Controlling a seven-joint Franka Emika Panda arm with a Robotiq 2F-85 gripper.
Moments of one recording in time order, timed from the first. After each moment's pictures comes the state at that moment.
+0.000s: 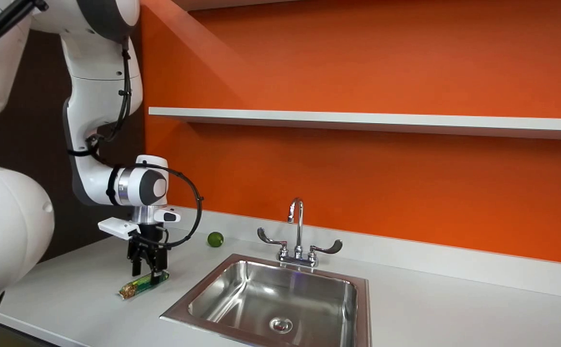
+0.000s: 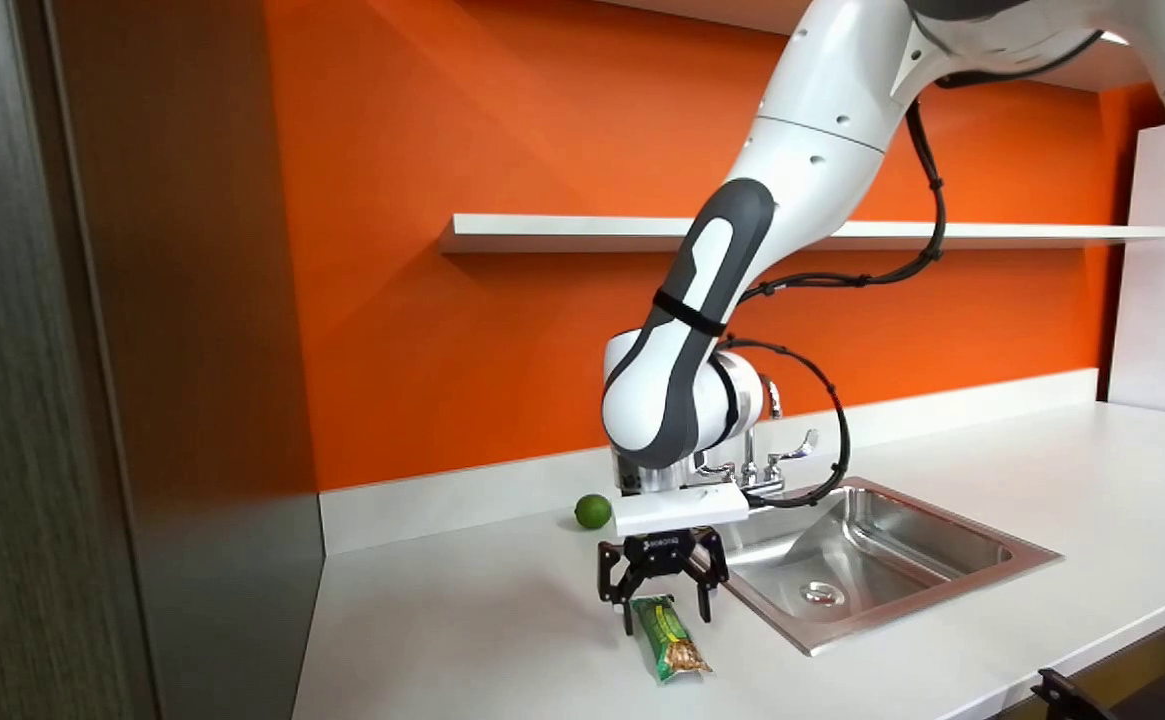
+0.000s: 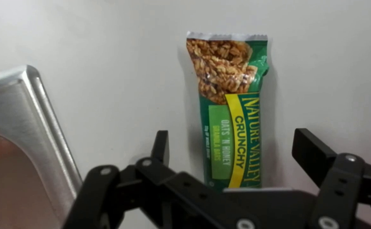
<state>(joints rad) 0.28 0.38 0.08 -2.34 -0.02 2.59 0.59</state>
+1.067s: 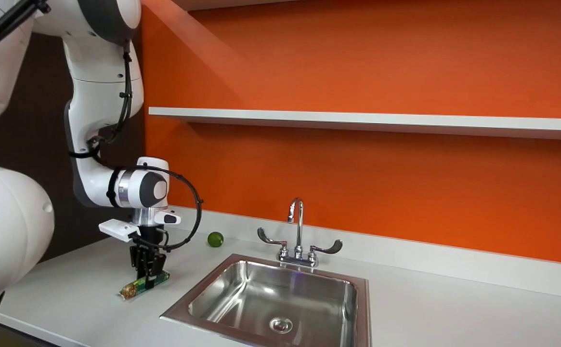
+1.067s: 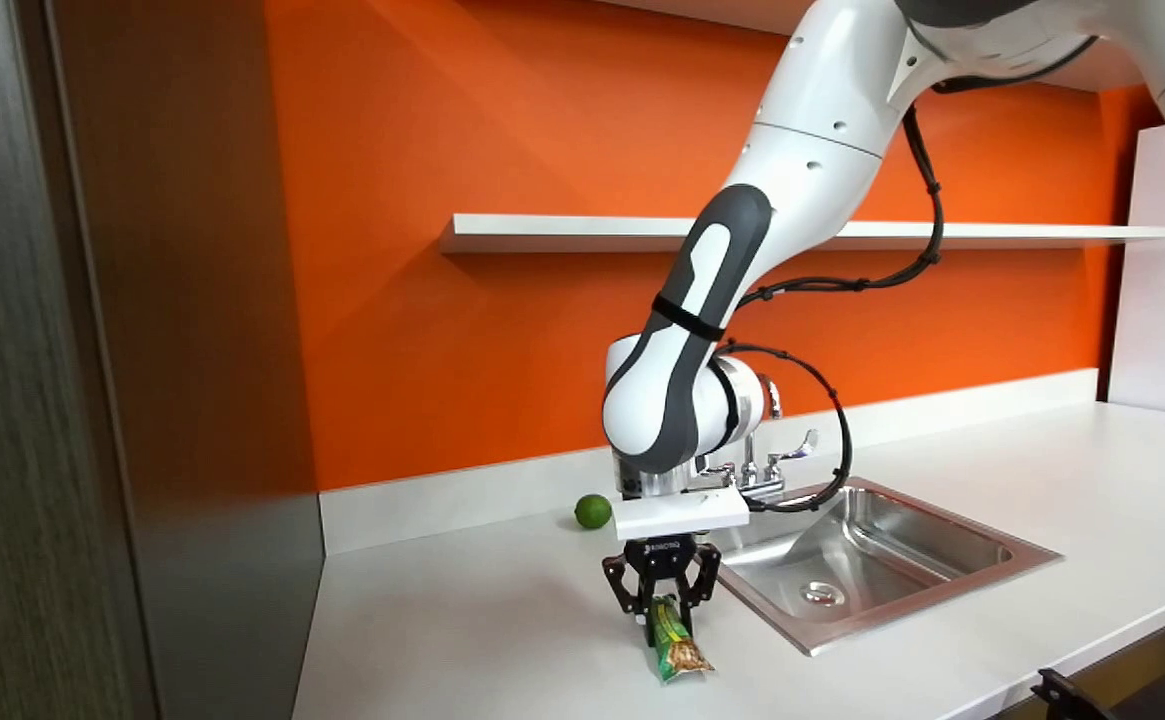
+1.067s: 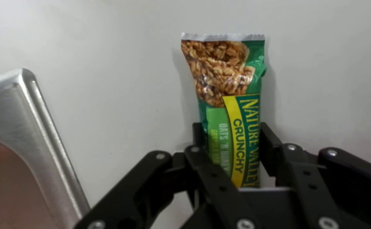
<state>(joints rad) 0.28 0.39 0.08 -2.34 -0.01 2.60 0.59</state>
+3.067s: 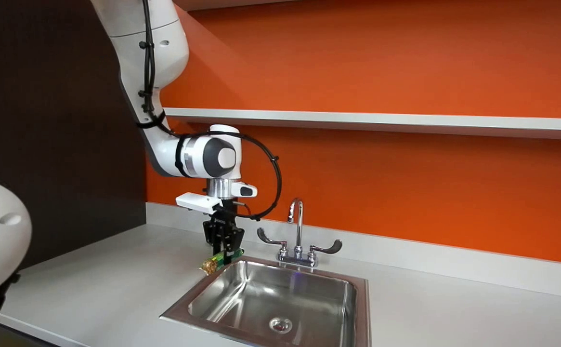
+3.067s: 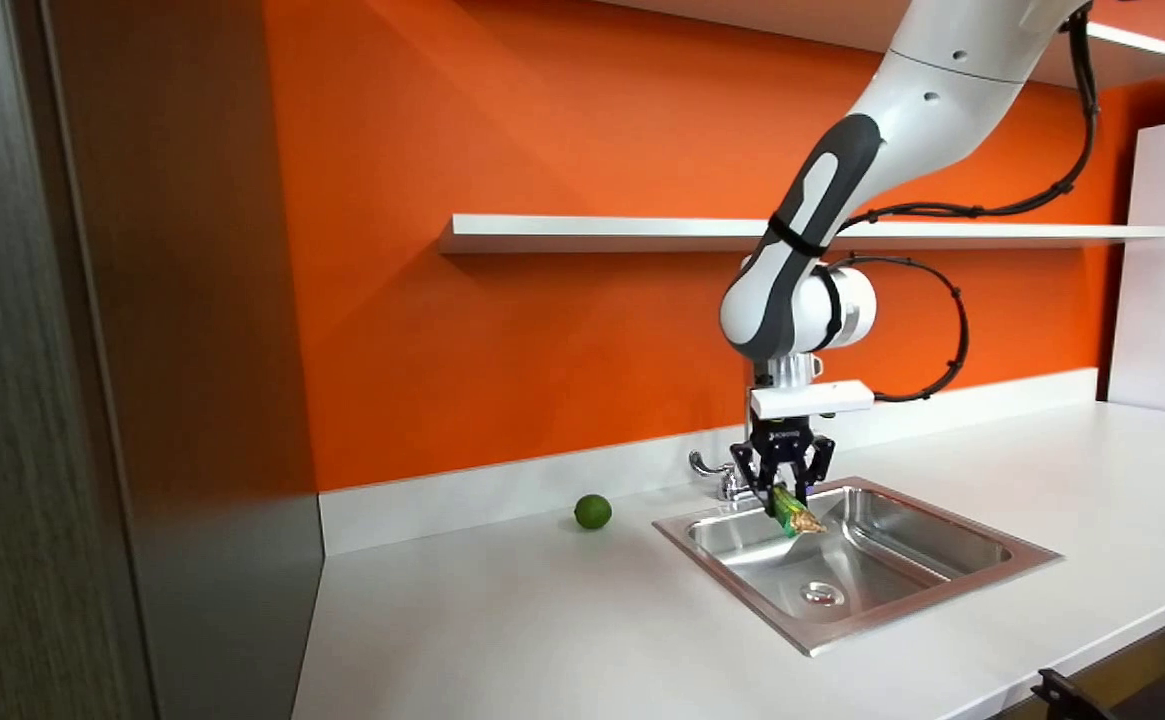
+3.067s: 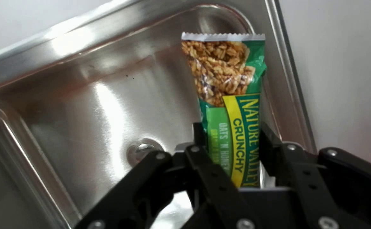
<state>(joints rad) 0.02 0.16 -0.09 -2.37 -0.05 2.48 0.27</state>
